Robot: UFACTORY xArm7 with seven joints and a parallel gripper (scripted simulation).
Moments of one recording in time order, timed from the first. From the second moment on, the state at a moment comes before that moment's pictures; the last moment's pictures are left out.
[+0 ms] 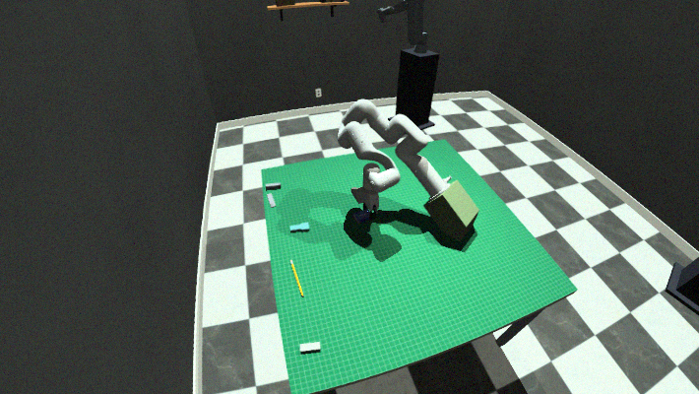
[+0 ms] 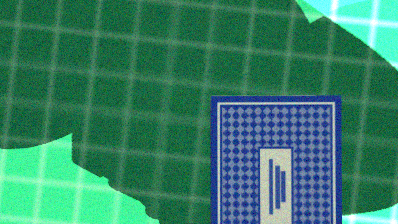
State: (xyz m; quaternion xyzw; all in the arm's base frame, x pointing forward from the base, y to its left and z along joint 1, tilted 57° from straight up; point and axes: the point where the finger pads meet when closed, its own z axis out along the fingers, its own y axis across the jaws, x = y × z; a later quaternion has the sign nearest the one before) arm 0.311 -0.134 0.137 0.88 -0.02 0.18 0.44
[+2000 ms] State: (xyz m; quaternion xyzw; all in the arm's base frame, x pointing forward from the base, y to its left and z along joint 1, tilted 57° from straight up) arm 0.313 -0.138 0.134 0.88 -0.02 0.18 0.44
